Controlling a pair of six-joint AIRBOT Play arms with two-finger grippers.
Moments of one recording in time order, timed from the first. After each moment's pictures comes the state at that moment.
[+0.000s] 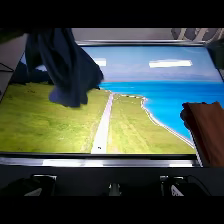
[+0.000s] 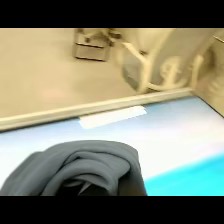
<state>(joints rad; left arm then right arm) -0.38 -1.19 1.87 1.33 -0.97 -1.54 0.04 -0.97 1.80 -1.54 1.27 1.17</state>
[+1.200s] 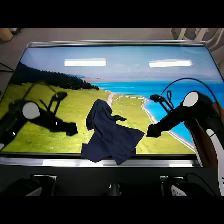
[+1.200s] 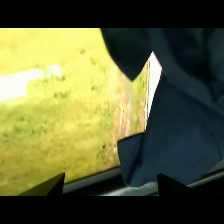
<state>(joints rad) -0.33 -1.05 0.88 1.28 -1.32 -1.62 0.04 -1.20 0.95 -1.13 1.48 0.99</state>
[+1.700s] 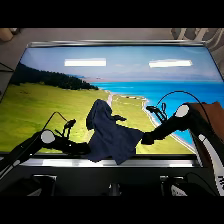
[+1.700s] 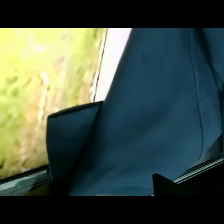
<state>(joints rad) -0.42 -1.05 0.47 0.89 -0.95 -1.59 0.04 -1.23 0.78 -1.04 1.36 0.96</state>
